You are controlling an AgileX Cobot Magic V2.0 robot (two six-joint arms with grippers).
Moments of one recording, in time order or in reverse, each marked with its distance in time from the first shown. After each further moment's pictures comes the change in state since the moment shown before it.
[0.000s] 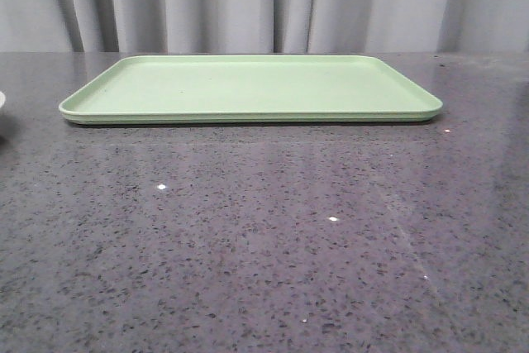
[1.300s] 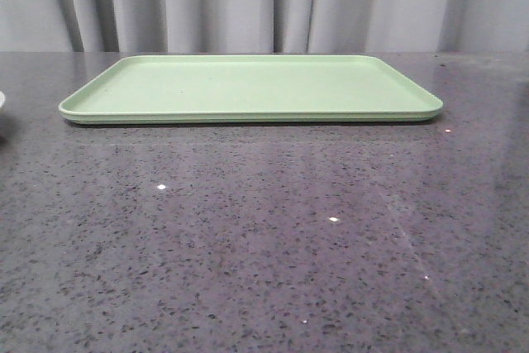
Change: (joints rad) left arm -0.020 0.477 -0.547 -0.004 0.615 0.016; right arm 0.000 0.334 -0.371 0.035 0.342 0.000
